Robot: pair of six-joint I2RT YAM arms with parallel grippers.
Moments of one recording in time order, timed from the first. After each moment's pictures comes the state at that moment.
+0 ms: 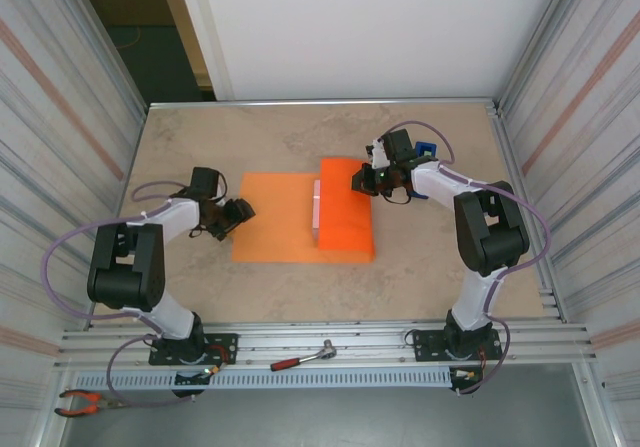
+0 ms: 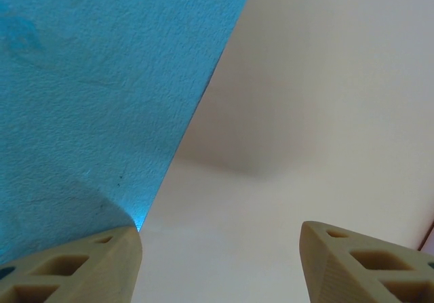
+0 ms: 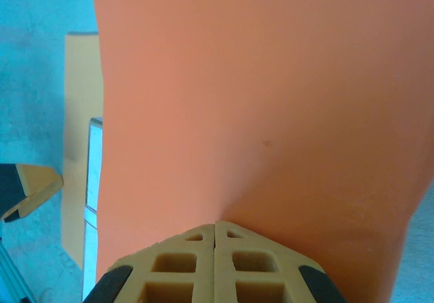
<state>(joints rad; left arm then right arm) -0.11 1.58 0.81 -0.38 0.28 -0.65 0.34 1.85 1.21 -0.32 -0.50 0.49</state>
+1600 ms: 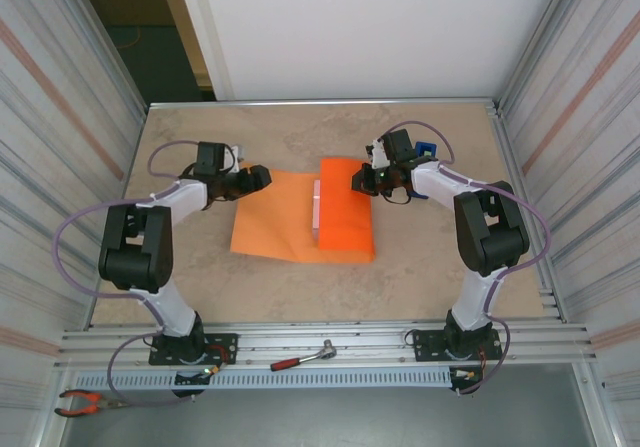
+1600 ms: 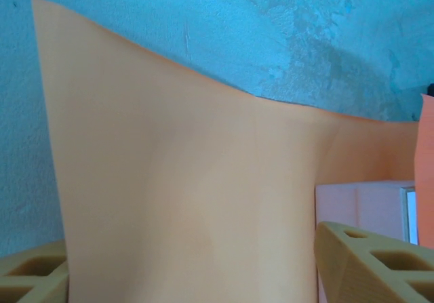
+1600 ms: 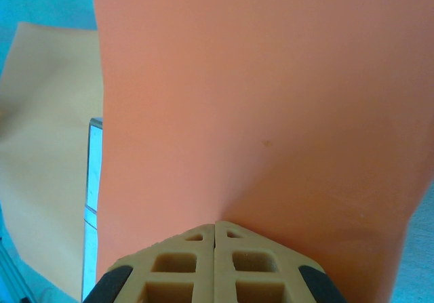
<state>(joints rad) -0.14 1.71 1.00 -0.14 0.45 -0.43 0.34 1.85 1.21 -0.32 -0.50 0.49</state>
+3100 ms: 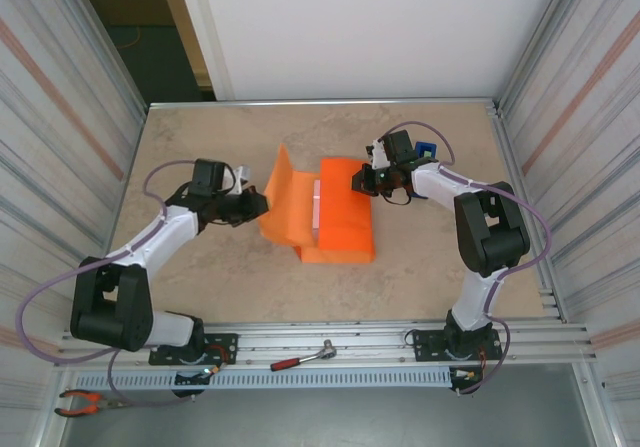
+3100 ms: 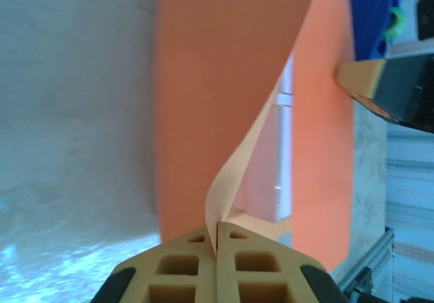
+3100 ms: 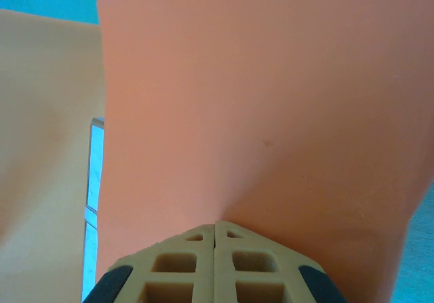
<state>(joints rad) -0.25 1.36 0.84 -0.35 0.58 -0.55 0.35 1.84 1.19 -0.29 -0.50 0.49</state>
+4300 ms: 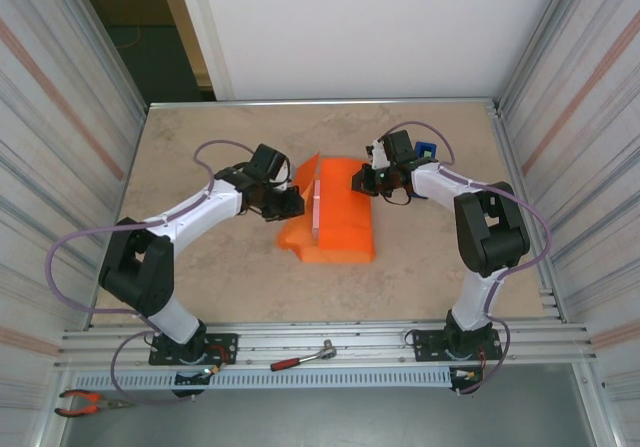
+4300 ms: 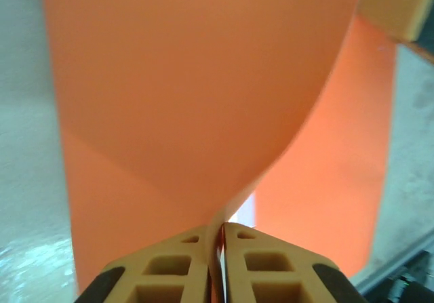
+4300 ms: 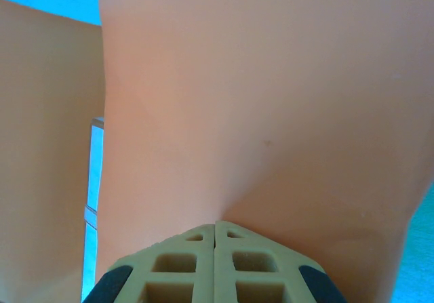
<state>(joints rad) -0.54 1.60 1.16 -0.63 0.32 -0.57 0.35 1.84 1.19 -0.29 -0.50 0.49</state>
